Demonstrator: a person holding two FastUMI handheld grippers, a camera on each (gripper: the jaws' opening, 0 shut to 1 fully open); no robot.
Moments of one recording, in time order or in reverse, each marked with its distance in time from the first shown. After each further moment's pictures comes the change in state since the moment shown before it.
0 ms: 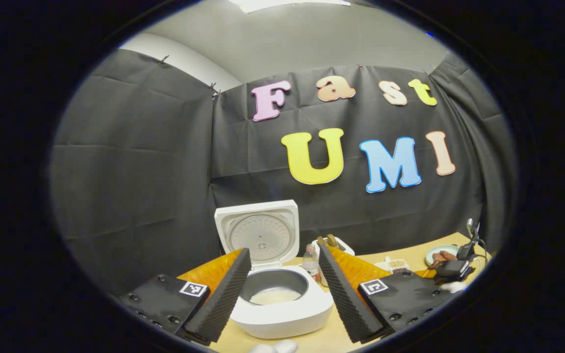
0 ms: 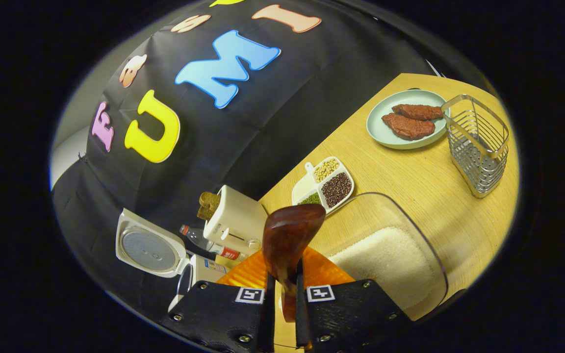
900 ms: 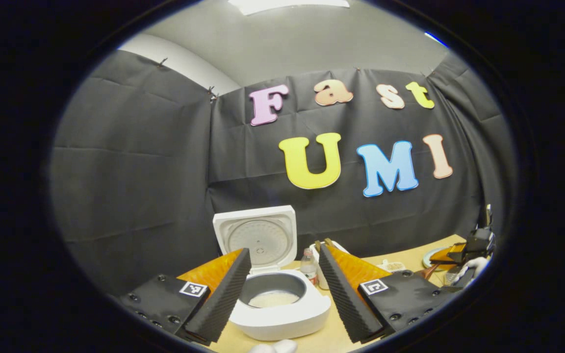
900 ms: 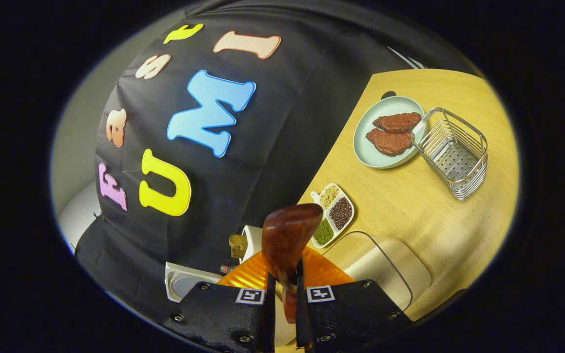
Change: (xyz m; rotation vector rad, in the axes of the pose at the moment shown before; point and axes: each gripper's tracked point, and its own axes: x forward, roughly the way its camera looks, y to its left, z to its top) left arm -0.004 0.001 0.005 -0.004 -0.016 -0.010; right arm -0.048 0.022 0.066 0.222 -0.090 0.087
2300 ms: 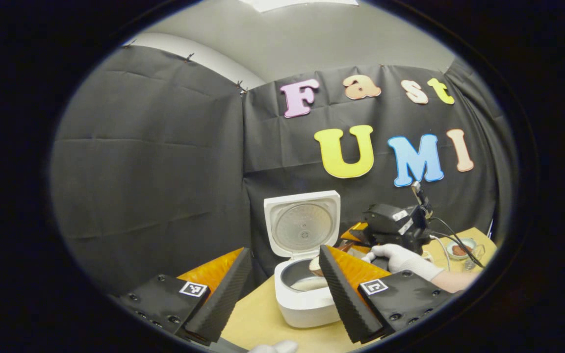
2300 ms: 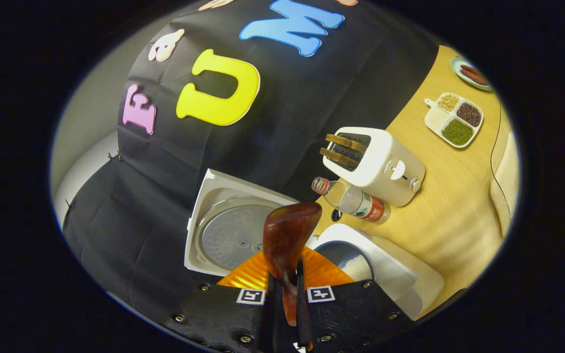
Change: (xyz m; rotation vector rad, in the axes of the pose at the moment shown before) left arm -0.045 0.098 -0.035 -0.003 0.043 0.143; right arm 0.119 0.215 -0.274 -0.162 0.241 0.138
